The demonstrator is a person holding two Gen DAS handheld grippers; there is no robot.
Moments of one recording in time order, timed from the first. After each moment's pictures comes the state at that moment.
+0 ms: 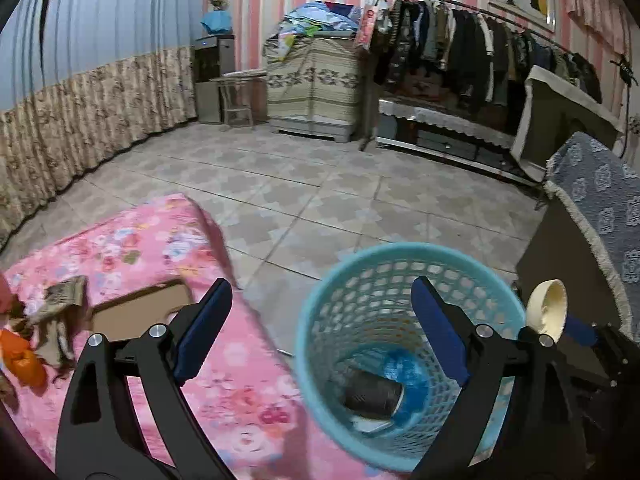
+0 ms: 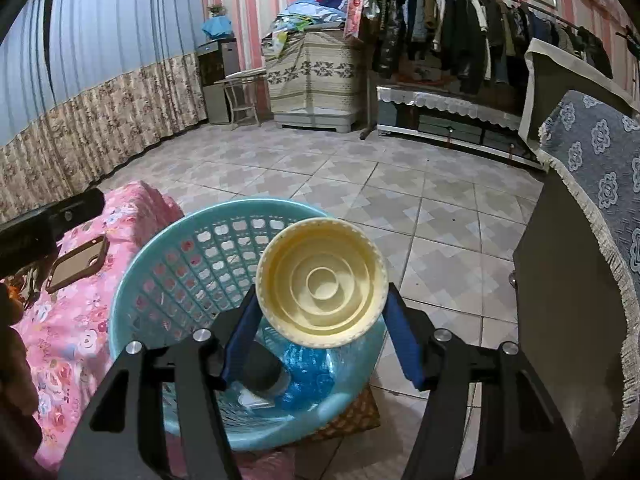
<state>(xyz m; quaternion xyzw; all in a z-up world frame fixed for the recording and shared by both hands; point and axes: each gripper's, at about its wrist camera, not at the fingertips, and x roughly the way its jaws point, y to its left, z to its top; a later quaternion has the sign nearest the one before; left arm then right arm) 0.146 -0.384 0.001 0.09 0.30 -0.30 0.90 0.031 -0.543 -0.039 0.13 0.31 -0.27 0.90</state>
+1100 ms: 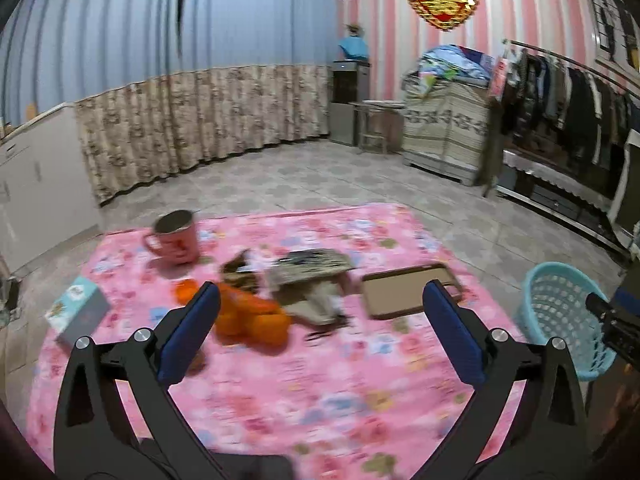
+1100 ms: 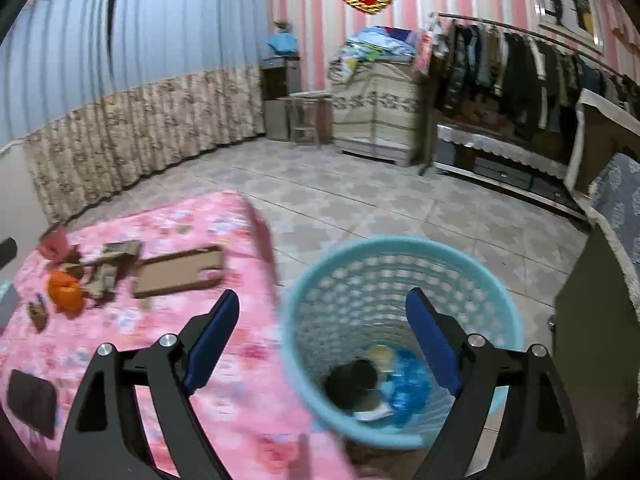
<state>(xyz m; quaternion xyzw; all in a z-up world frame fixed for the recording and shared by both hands) 0.145 -0.102 0.038 0.03 0.26 -0.09 0.96 0.076 -0.407 0.010 0.08 0.27 -0.18 0.94</state>
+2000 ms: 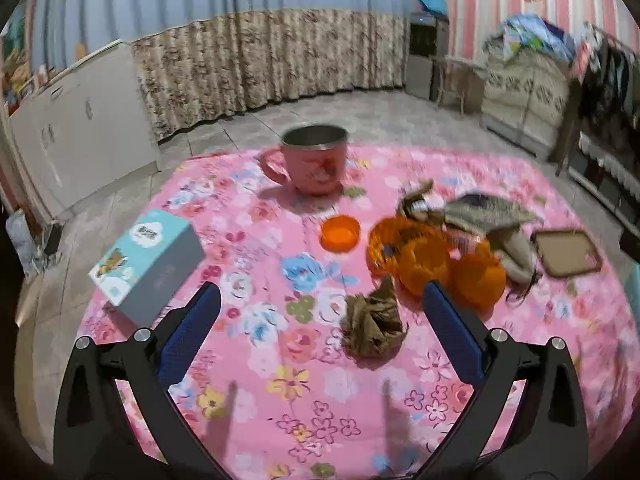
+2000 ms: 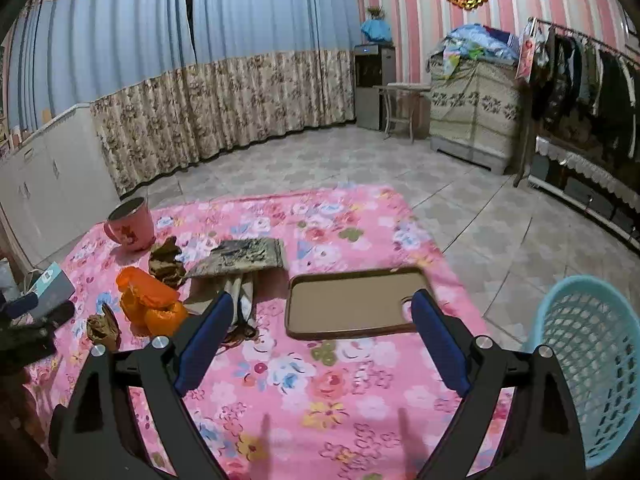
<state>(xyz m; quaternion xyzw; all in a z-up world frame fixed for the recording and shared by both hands) 0.223 0.029 -0.036 0.03 0.36 0.01 0.93 0.205 -0.267 -0.014 0.06 0.30 -0.05 0.95</state>
